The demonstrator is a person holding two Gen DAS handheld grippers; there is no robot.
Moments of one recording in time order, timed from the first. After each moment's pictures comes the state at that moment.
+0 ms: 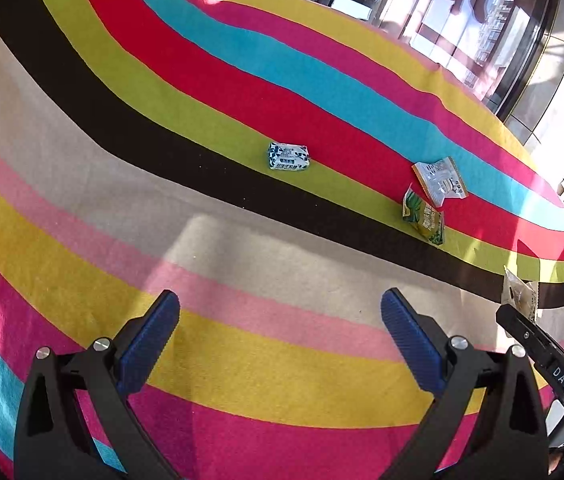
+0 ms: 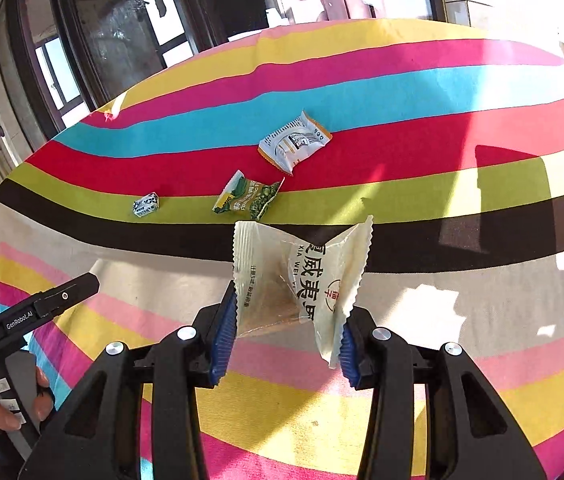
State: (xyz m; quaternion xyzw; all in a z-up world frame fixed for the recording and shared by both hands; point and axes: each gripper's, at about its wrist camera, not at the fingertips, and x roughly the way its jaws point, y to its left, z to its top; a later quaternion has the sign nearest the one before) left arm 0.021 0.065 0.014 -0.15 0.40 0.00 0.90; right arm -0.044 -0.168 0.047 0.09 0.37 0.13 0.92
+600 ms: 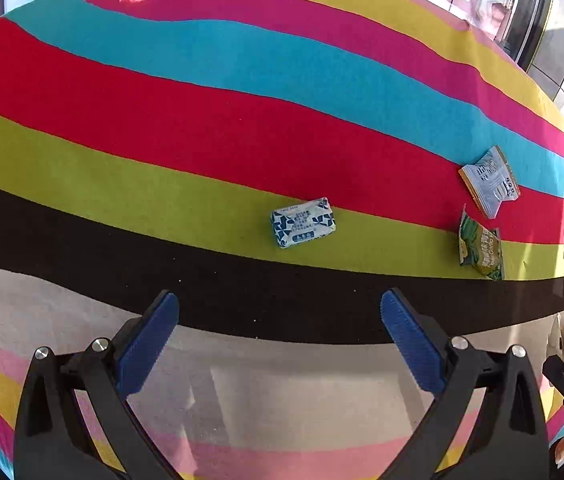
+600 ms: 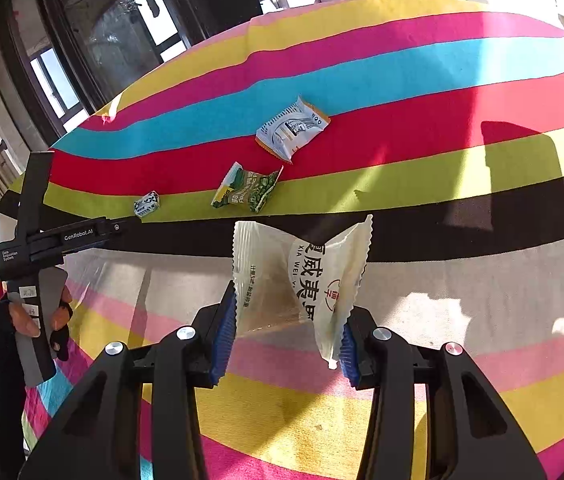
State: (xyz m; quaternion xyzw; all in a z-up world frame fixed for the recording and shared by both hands) left arm 0.139 0.070 0.012 -0.03 0.47 -0.04 0.88; right arm -0.025 -0.158 0.043 0.11 0.39 0.14 0.90
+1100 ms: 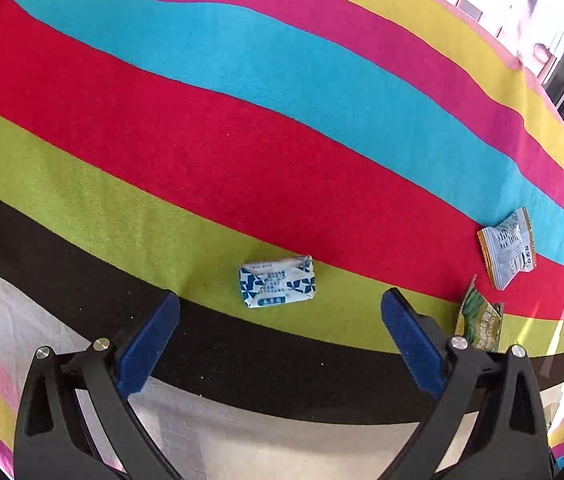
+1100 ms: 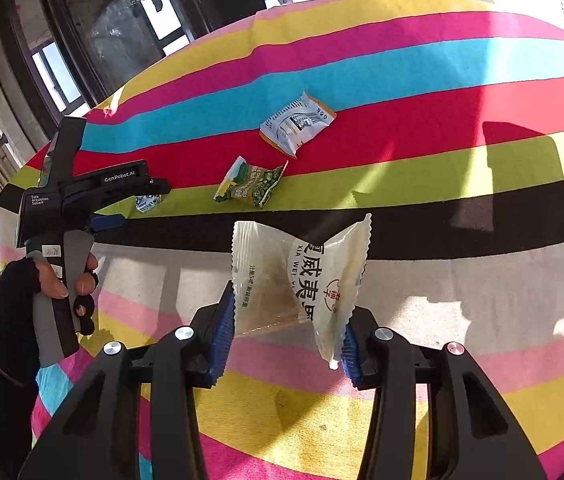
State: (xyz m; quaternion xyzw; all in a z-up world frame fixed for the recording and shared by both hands) left arm 0.162 0.065 0.011 -0.13 0.47 0.05 0.87; right arm -0.022 -0.155 0.041 0.10 0.40 0.14 0.90
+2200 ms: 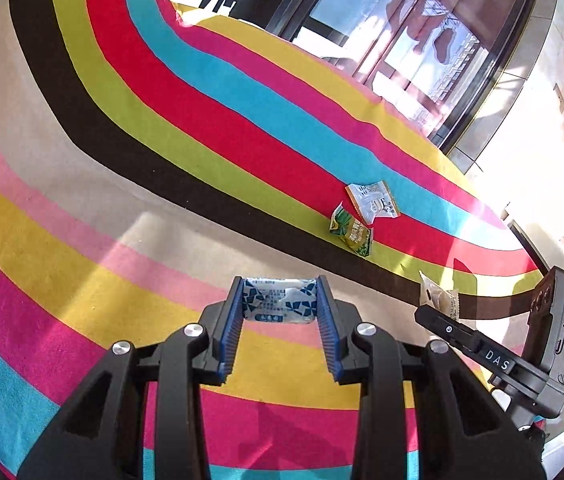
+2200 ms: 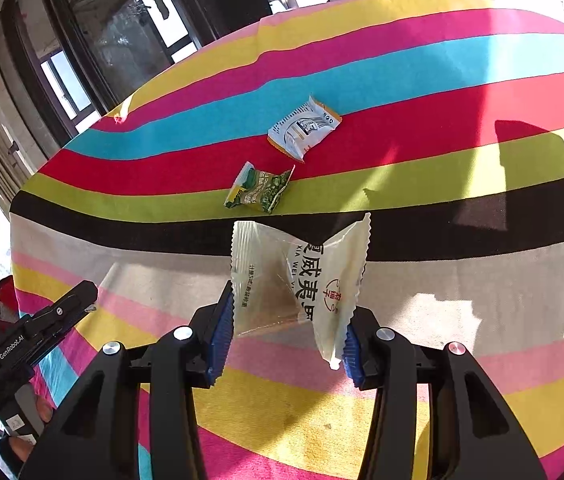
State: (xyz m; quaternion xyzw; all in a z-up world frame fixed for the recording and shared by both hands) left arm -0.018 0.050 0.029 -0.22 0.33 -0.08 0.92; right arm -0.027 -0.161 0.042 0.12 0.39 0.16 0.90
